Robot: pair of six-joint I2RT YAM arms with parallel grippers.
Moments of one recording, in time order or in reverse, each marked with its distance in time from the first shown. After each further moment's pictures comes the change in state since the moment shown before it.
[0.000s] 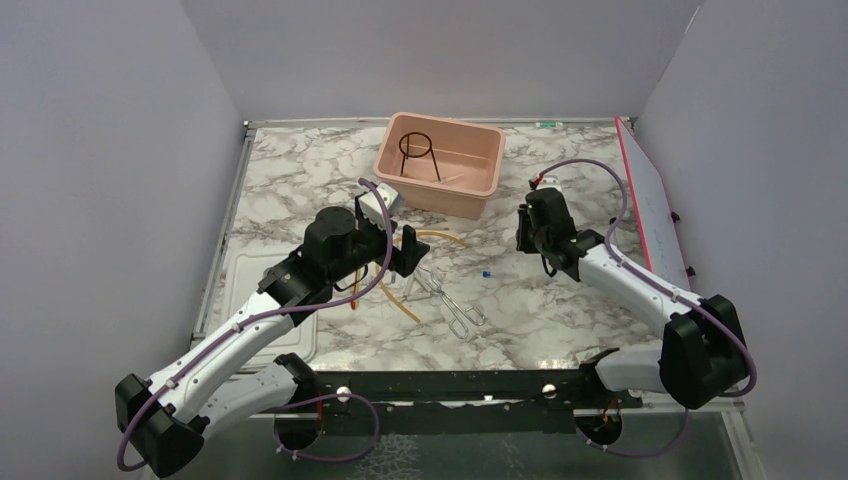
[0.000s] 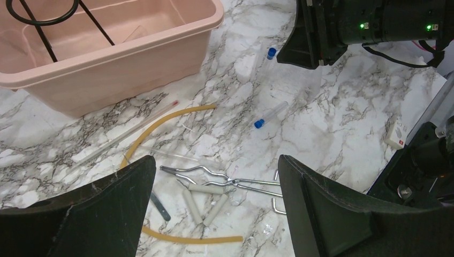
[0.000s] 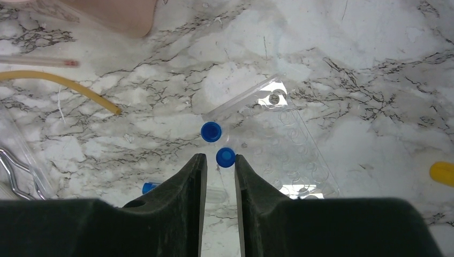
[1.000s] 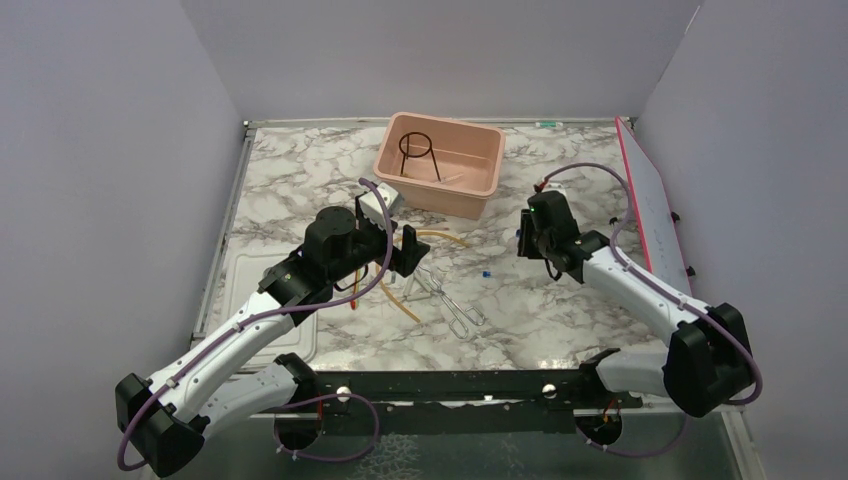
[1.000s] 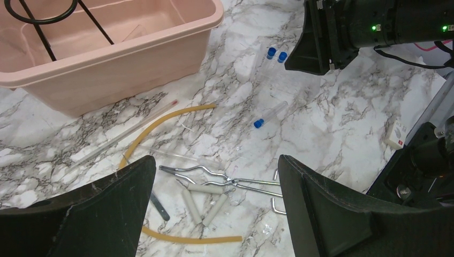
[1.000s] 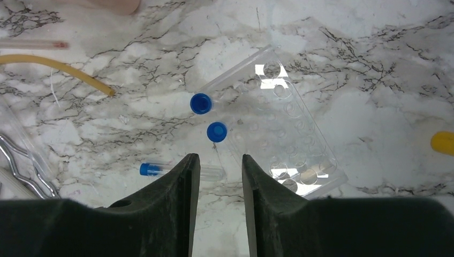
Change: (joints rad) left arm 0.000 0.003 0.000 0.000 0.000 -0.003; right arm 0.000 -0.026 0.002 -0.087 -0.002 0.055
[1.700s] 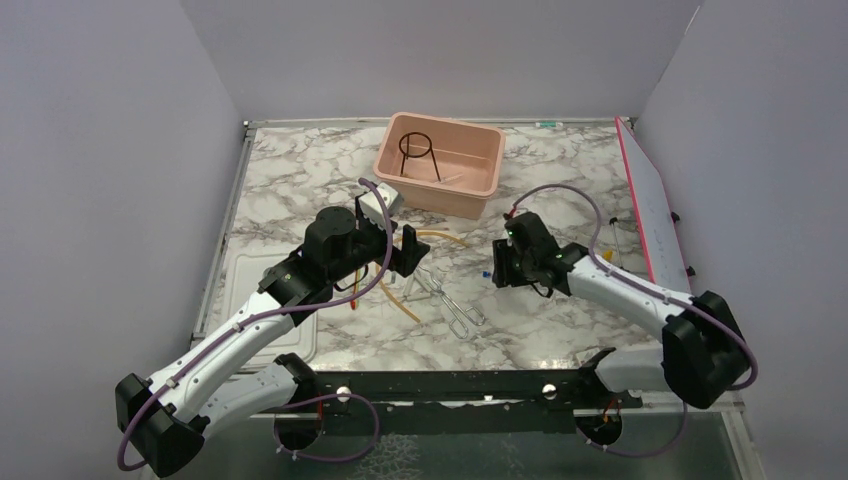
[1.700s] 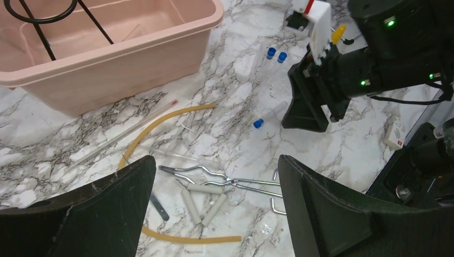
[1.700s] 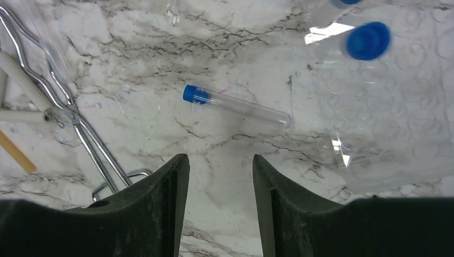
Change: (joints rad) left arm 0.000 0.000 0.000 0.000 0.000 -0.004; right arm 0.117 -0.011 -0.087 -0.043 -0.181 0.037
